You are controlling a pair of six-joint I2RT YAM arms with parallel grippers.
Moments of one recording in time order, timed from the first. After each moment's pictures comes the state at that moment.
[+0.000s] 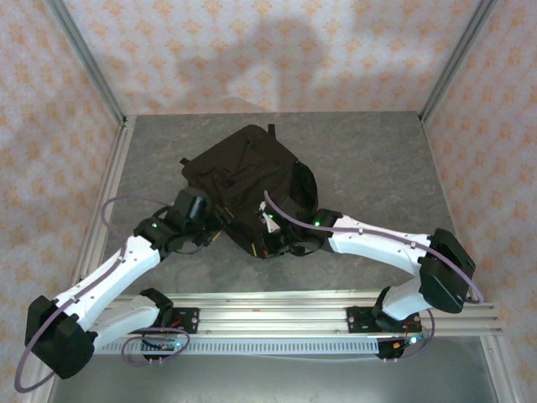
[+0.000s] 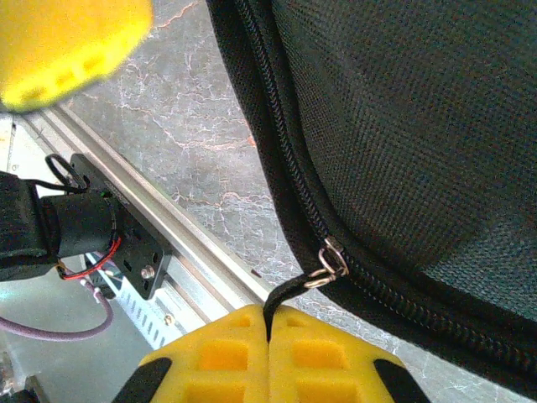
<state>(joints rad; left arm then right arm) -0.52 1.00 0.73 -0.63 0.08 -1.28 1.00 1.44 1.01 -0.49 -0.33 0.71</state>
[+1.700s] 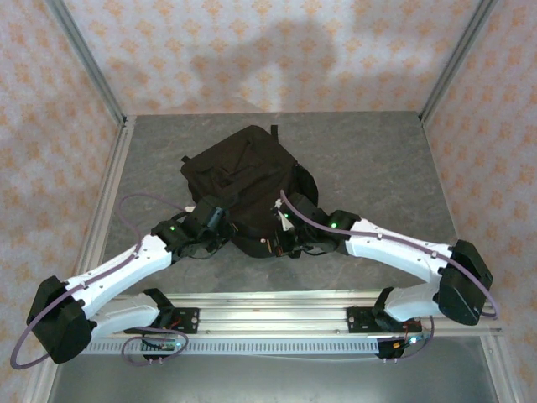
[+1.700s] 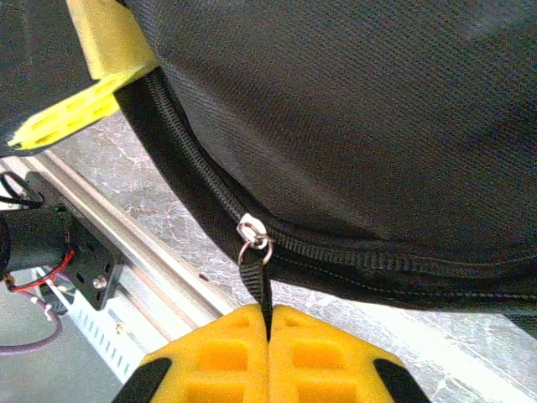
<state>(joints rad) -0.65 1.07 0.72 -0.57 -0.06 -1.32 0.94 1.31 0.94 -0.56 -0.23 0.64</state>
